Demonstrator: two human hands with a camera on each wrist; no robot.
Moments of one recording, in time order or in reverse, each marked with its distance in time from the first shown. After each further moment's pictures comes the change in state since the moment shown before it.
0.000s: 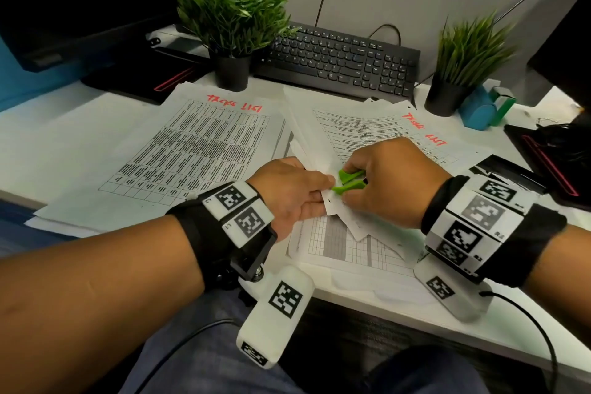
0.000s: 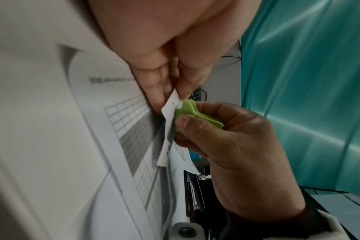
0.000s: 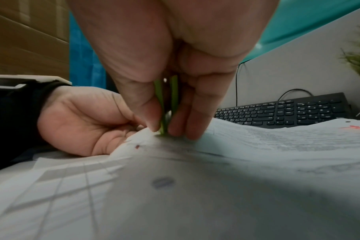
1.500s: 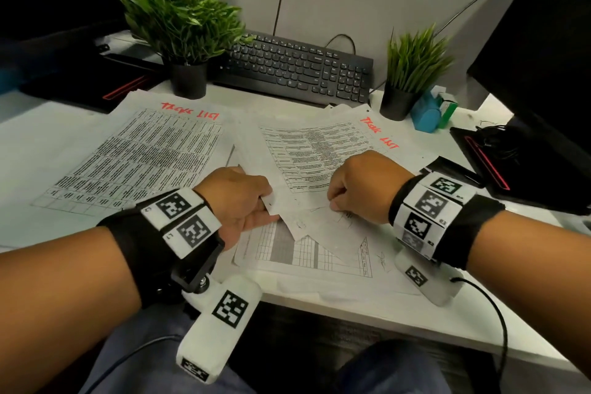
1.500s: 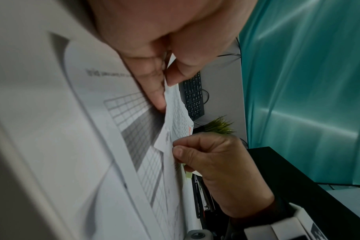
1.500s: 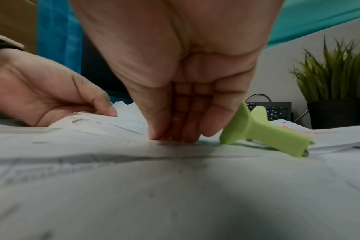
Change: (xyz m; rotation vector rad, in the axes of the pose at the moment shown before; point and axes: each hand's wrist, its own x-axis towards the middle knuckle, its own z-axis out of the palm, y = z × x) left_hand -0.013 0.005 0.010 0.111 0.206 -0.033; right_hand 0.002 0.050 0.000 -0.064 -0.209 0.057
